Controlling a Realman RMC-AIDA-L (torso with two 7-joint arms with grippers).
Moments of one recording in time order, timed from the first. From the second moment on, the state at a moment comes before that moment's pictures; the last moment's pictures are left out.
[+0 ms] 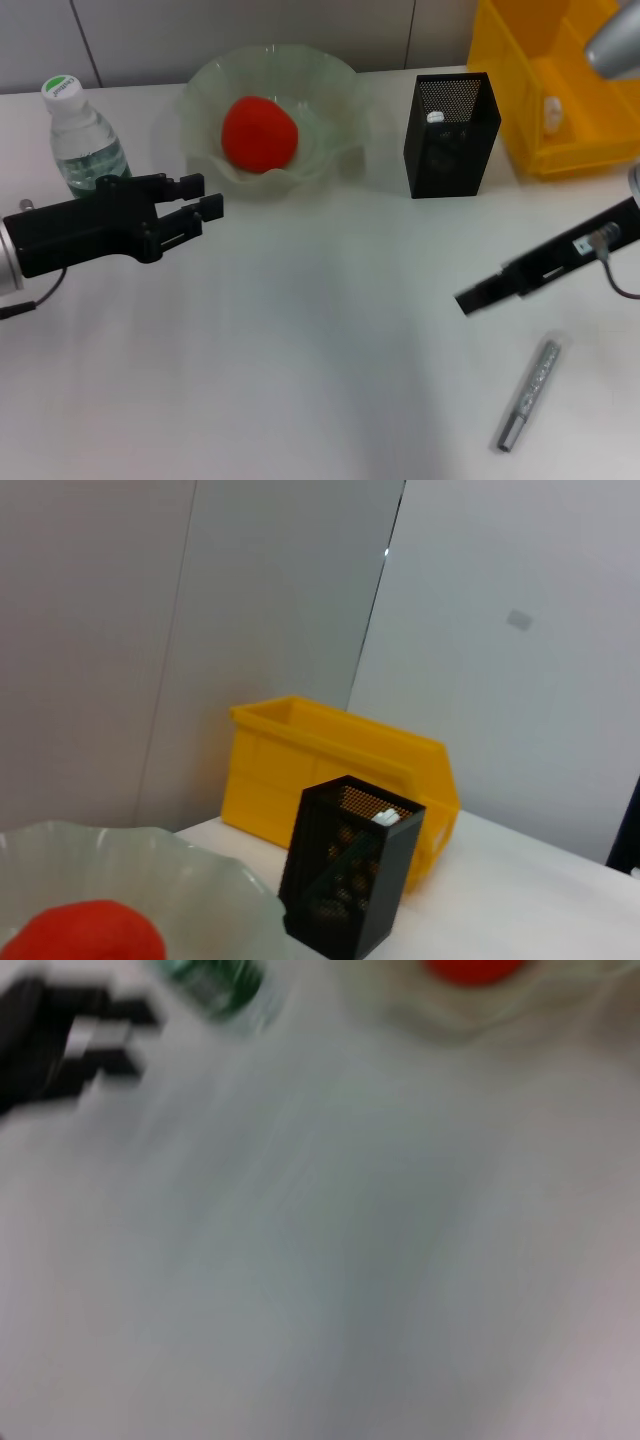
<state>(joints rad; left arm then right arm) -0.47 -2.06 0.94 0.68 1.70 1.43 -1.41 0.50 2.07 -1.10 -1.44 -2.37 -1.84 2.60</state>
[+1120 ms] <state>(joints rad) -0.49 -2.07 0.95 0.56 1.57 1.47 -1.34 0.61 2.07 -1.17 -1.41 -2.71 -1.90 1.25</state>
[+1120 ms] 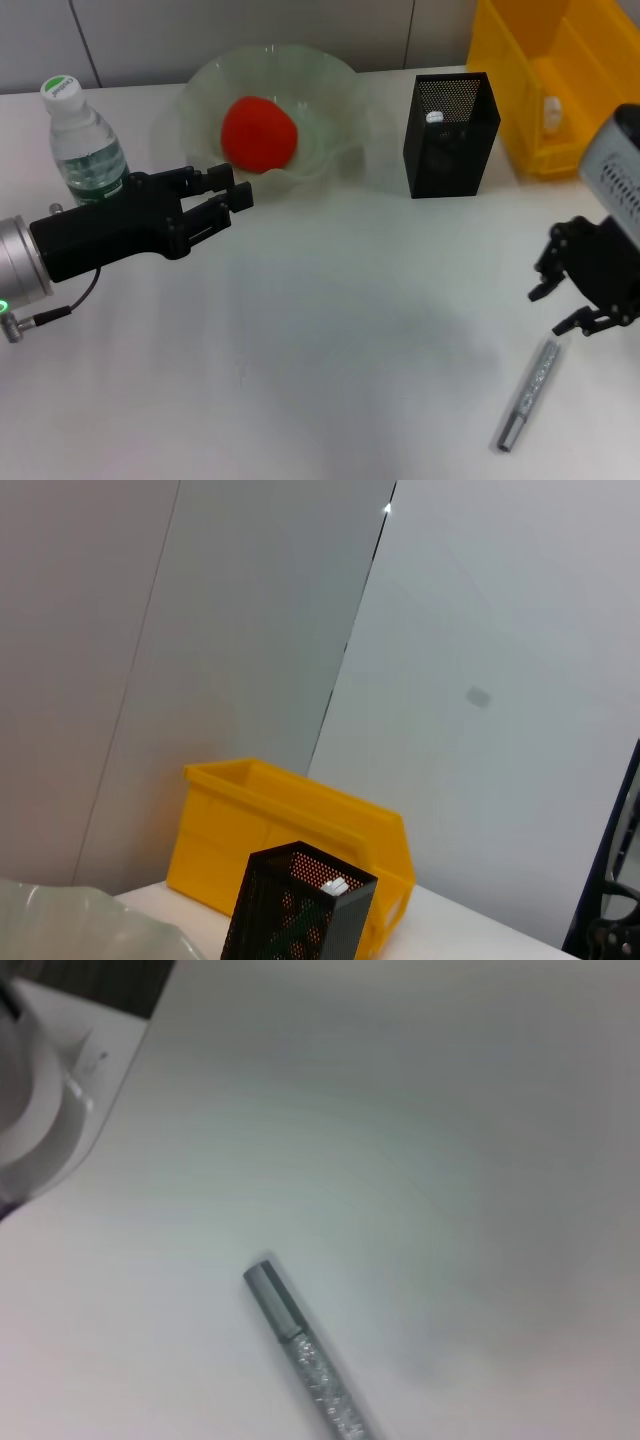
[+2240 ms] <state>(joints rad) -0.46 -2.07 0.95 0.52 1.53 1.46 -1.31 0.63 2.08 -1.33 -1.20 -2.69 -1.74 1.03</state>
